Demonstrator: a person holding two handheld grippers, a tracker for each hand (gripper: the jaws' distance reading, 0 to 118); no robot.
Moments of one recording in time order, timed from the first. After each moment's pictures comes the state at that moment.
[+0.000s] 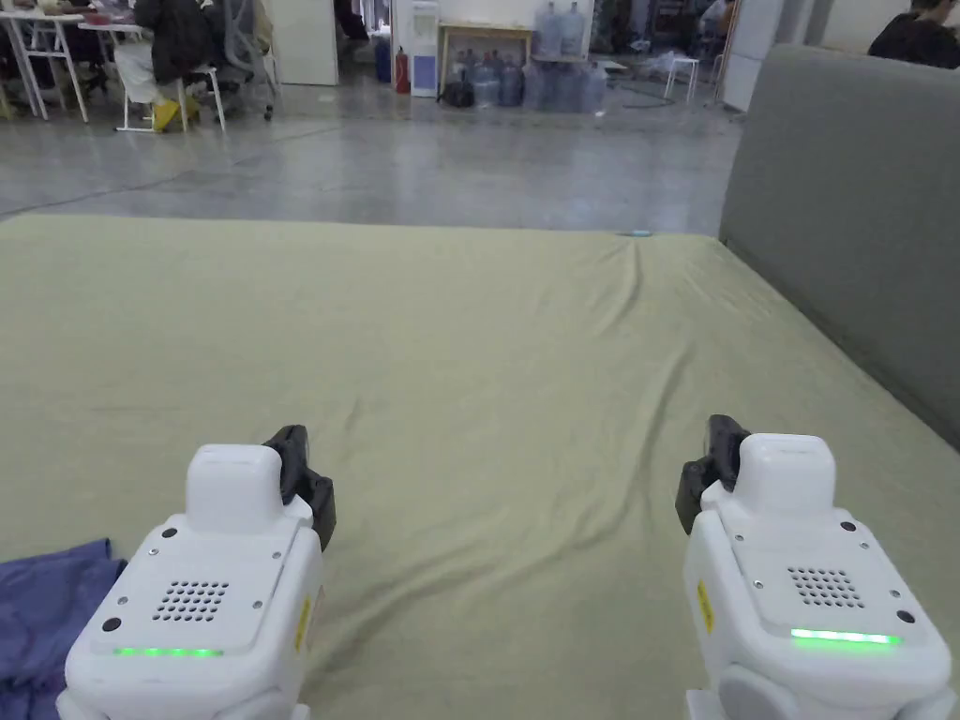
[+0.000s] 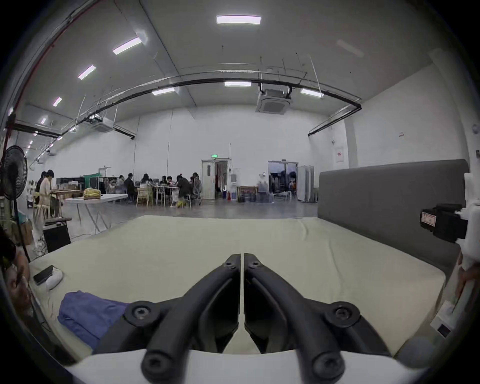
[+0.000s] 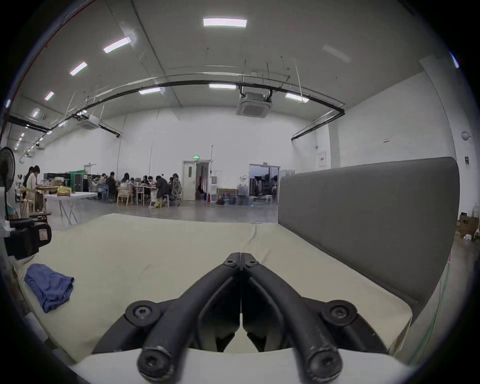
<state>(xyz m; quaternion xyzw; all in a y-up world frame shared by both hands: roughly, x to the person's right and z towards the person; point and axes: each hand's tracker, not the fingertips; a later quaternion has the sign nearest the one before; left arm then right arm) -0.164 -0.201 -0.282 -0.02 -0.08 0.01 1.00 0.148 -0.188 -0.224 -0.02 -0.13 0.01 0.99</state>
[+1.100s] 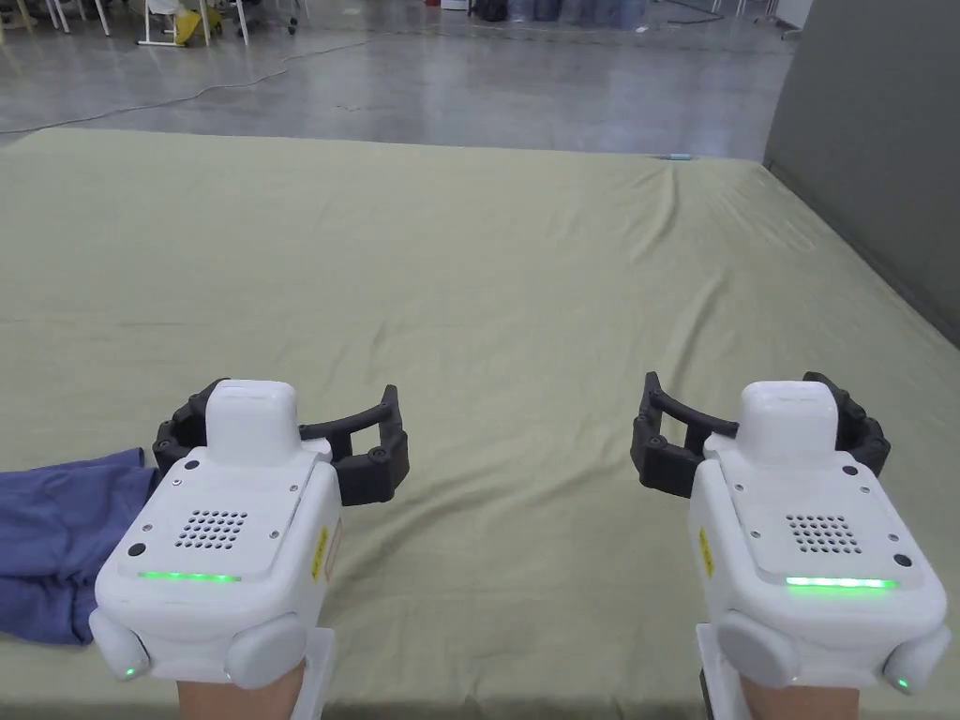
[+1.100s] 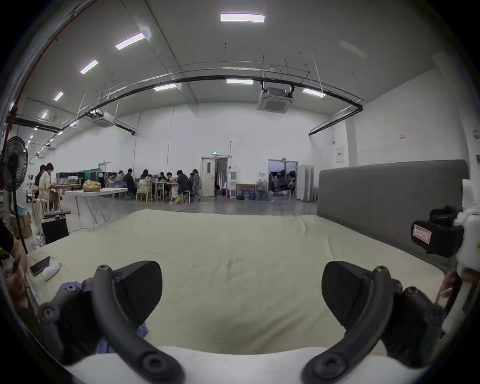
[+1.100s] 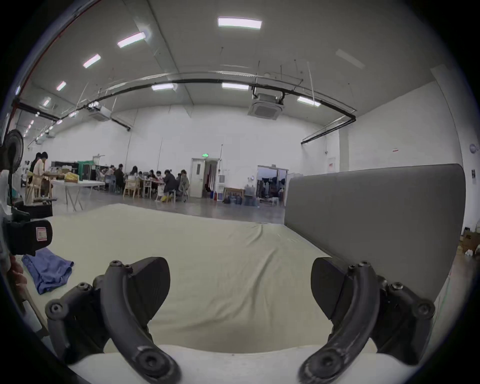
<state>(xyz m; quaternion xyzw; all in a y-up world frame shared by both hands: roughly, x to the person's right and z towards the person) -0.168 -0.214 -0.280 -0.03 -0.09 0.02 1.00 0.142 -0.206 -0.236 -0.03 -0.11 0.05 0.99</state>
